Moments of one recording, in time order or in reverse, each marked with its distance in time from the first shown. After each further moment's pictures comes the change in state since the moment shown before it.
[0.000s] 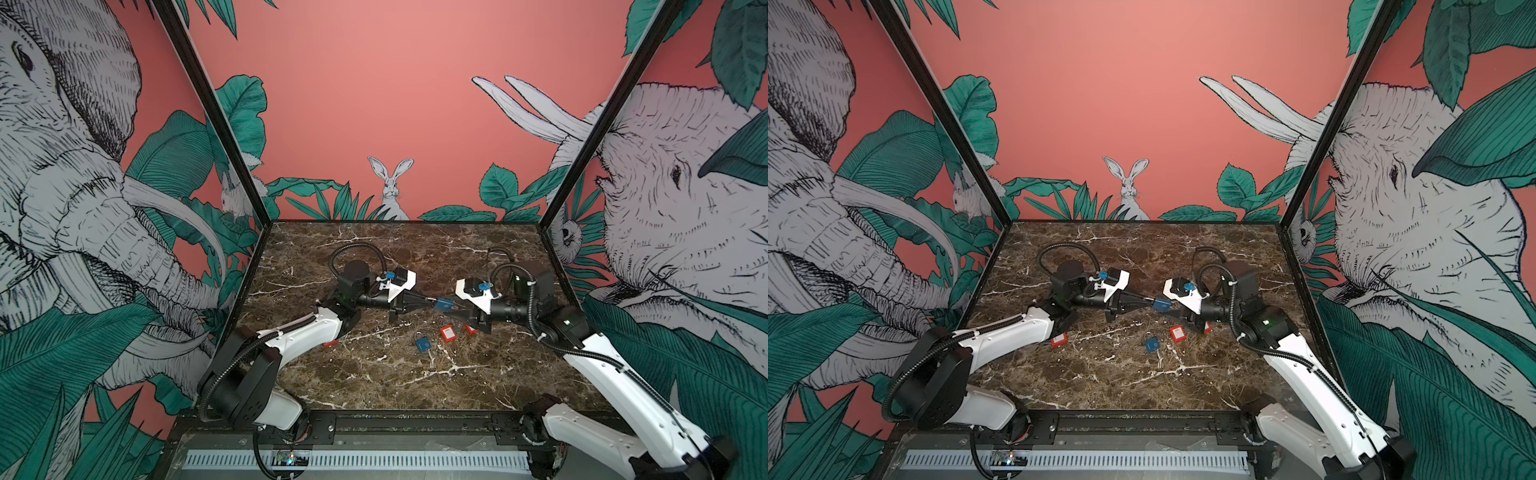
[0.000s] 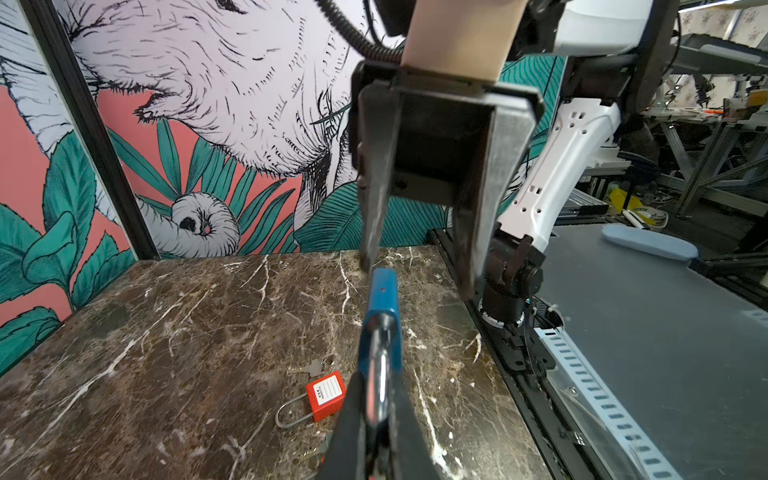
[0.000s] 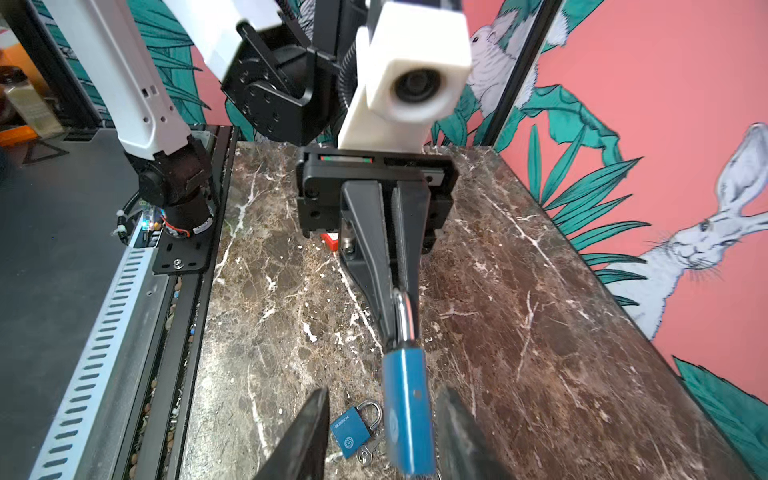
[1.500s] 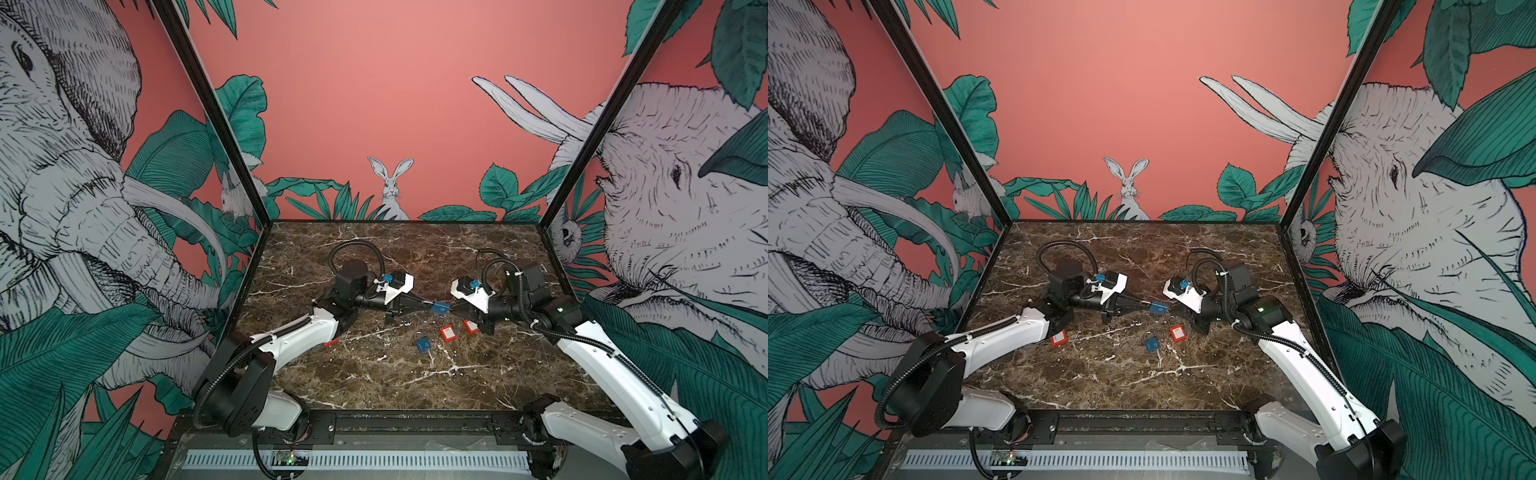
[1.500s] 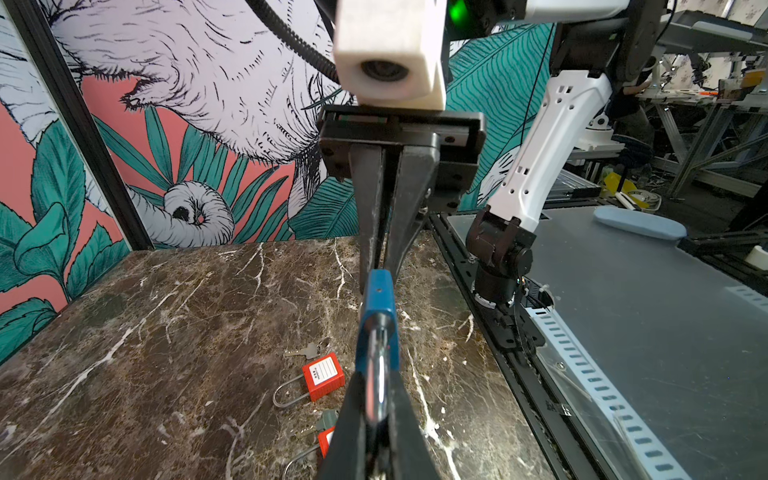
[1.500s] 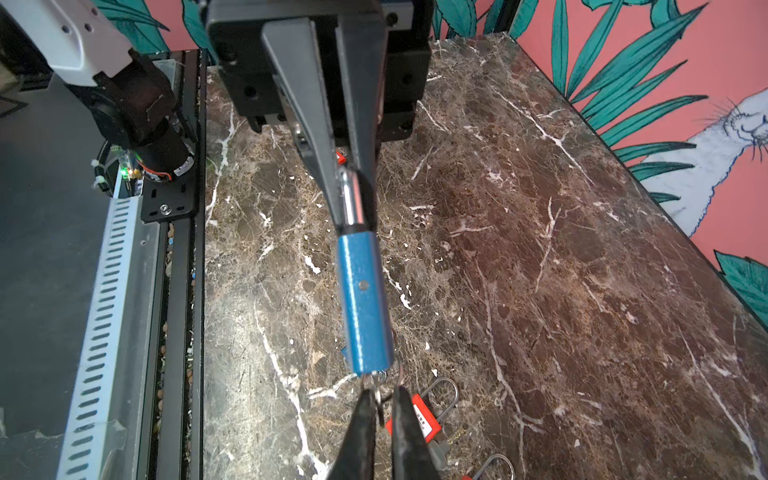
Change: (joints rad) left arm 0.008 -0.032 -0.001 -0.118 0.029 0.095; right arm -0.020 0.127 0.058 -0.200 0.071 -0.063
